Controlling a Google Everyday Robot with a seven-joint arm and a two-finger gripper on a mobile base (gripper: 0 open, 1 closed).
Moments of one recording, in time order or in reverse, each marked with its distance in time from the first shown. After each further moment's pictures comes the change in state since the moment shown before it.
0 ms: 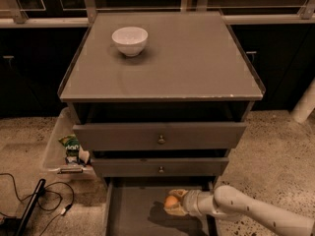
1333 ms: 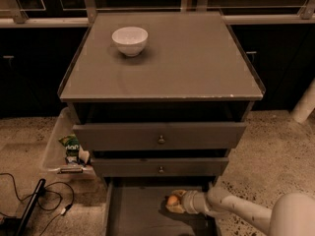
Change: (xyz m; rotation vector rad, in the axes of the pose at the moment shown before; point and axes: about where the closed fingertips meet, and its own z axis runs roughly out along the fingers) arm 0.087 -0.056 0.065 0.071 0.073 0.058
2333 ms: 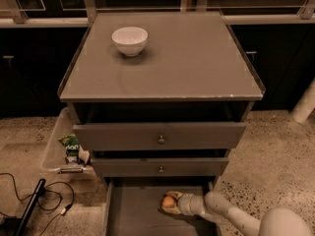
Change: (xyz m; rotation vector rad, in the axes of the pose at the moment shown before) arm 0.022 -0.009 0.048 -0.014 -0.120 -0.088
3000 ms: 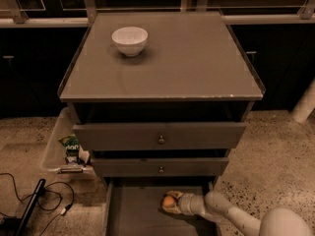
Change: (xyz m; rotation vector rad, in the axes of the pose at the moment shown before) arm 0.001 -0.001 0.000 0.000 -0.001 -0.002
